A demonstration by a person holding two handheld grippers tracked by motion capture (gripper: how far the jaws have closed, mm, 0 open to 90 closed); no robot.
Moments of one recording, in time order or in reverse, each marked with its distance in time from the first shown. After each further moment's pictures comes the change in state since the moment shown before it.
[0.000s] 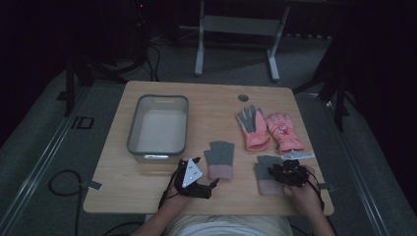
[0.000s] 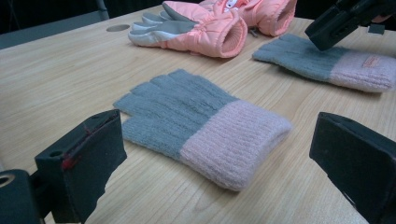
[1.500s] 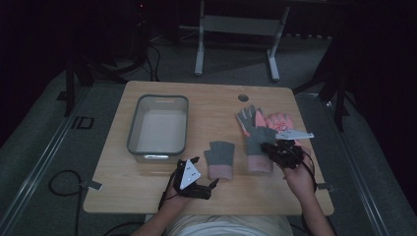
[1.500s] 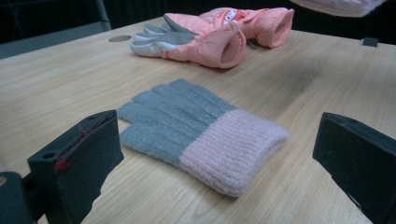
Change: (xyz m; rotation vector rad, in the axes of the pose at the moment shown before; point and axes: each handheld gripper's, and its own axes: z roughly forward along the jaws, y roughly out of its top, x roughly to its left) left arm -0.001 -0.002 -0.004 -0.058 0.009 -0.005; right arm 0.037 0.081 -0.039 -0.172 -0.005 -0.038
